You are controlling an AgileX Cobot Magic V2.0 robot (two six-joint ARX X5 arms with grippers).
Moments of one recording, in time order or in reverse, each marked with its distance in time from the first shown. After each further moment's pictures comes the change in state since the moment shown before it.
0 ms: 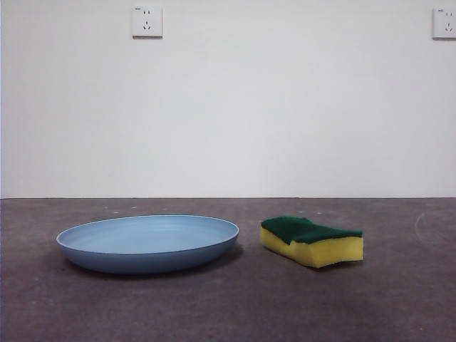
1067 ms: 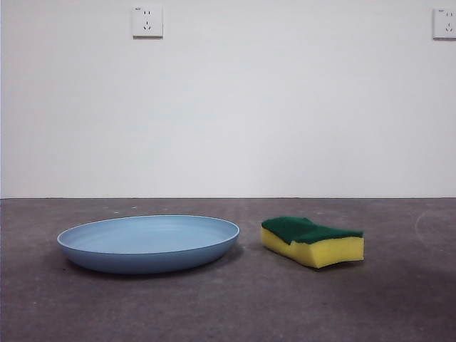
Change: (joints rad) left arm 0.000 0.000 0.000 0.000 0.000 0.000; right arm -0.026 -0.334 -0.547 0.037 -0.073 0.147
